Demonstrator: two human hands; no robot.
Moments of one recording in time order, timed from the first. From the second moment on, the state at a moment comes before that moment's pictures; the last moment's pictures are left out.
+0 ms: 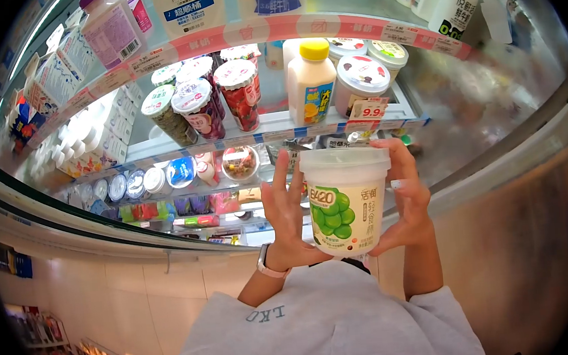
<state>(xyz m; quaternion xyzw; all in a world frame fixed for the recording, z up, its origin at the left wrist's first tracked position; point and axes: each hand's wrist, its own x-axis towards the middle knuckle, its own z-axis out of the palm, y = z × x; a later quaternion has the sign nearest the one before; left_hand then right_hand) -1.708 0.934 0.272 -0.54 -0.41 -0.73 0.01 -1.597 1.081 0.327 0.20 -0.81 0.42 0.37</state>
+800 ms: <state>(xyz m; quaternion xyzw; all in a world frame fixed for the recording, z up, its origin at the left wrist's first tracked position) -1.691 0.922 0.271 -0.31 -0.32 -0.85 -0.29 -1.591 1.077 0.320 0.16 -0.84 0.43 0.30</state>
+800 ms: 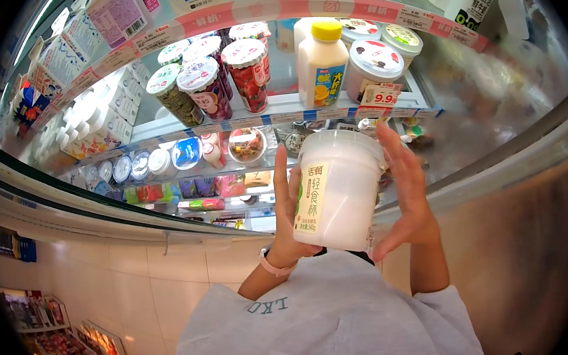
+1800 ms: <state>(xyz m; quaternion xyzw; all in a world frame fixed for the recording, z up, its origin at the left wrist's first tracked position) -1.676 0.939 0.268 -0.25 -0.52 -0.78 -0.25 -1.590 1.061 0.295 -0.19 -0.38 0.88 0.22</state>
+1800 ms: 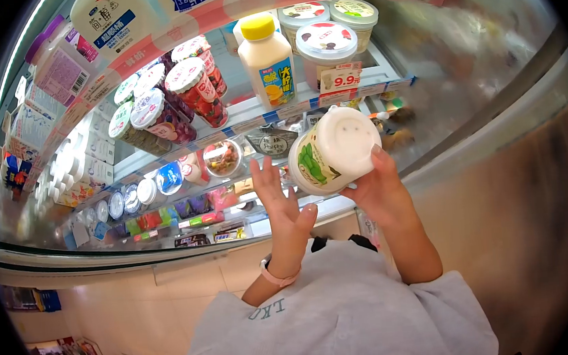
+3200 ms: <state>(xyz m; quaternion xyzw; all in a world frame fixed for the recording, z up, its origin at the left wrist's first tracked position) -1.698 0.952 0.290 -0.30 -0.54 -0.75 -0.22 -1.566 1.048 0.272 -0.15 -0.56 0.77 0.26</state>
